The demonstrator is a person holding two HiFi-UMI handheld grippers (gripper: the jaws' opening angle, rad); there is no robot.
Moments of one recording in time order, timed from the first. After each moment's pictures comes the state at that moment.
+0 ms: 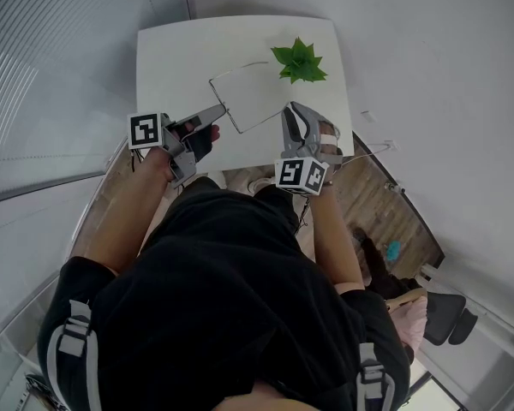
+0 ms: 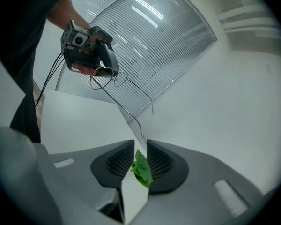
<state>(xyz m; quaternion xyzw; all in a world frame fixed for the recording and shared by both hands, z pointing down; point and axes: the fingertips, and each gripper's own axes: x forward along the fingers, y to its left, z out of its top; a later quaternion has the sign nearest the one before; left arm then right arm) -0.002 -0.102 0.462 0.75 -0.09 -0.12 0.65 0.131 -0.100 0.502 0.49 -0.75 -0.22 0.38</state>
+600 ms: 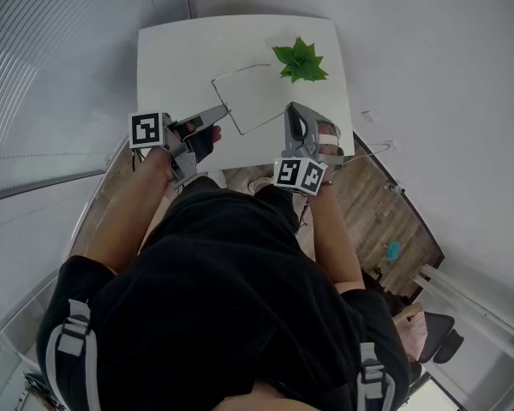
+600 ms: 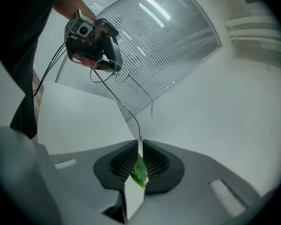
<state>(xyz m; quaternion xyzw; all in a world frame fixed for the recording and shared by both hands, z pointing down) 0.000 -0.099 0.460 0.74 -0.08 -0.12 0.65 0.134 -0.102 0.506 0.49 -0.72 -0.25 0.41</state>
